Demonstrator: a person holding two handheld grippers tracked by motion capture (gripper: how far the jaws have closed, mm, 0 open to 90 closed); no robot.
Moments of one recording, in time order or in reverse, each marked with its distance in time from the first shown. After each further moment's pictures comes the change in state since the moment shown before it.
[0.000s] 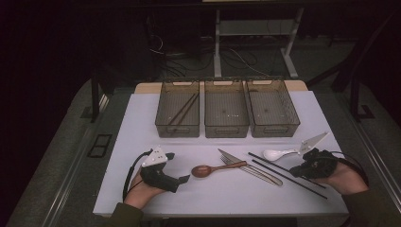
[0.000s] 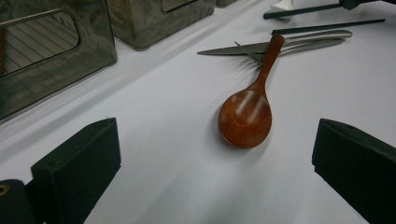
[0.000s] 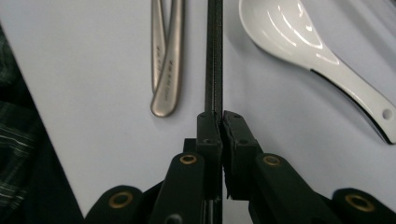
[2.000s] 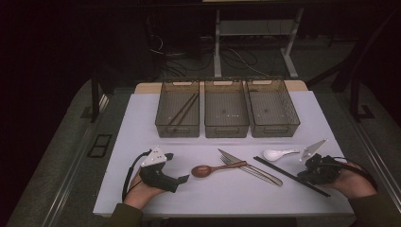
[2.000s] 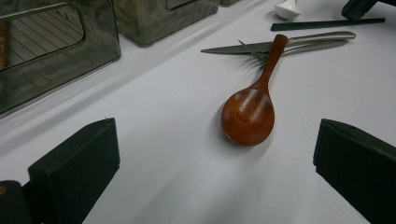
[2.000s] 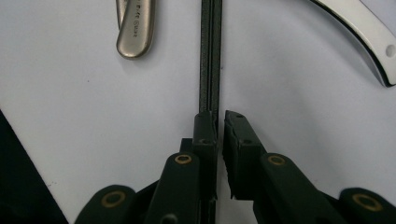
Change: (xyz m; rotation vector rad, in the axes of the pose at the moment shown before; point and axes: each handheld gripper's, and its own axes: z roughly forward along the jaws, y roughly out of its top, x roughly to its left) left arm 0.001 -0.002 -0.001 0.000 0.007 -0.019; right arm 0.002 -0.017 0.008 0.132 -0.091 -0.003
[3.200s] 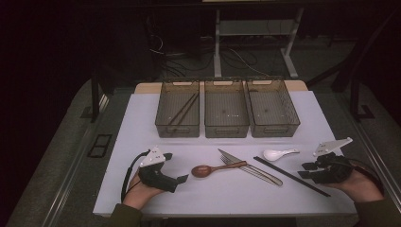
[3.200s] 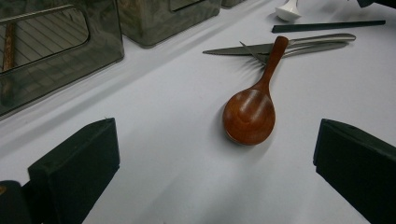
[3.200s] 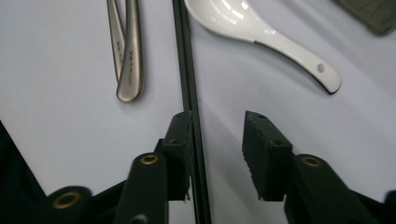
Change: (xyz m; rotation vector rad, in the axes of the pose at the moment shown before) left arm 0.000 0.000 -0.003 -0.004 0.006 -0.004; right arm -0.002 -0.017 -0.020 -0.223 -0.032 0.145
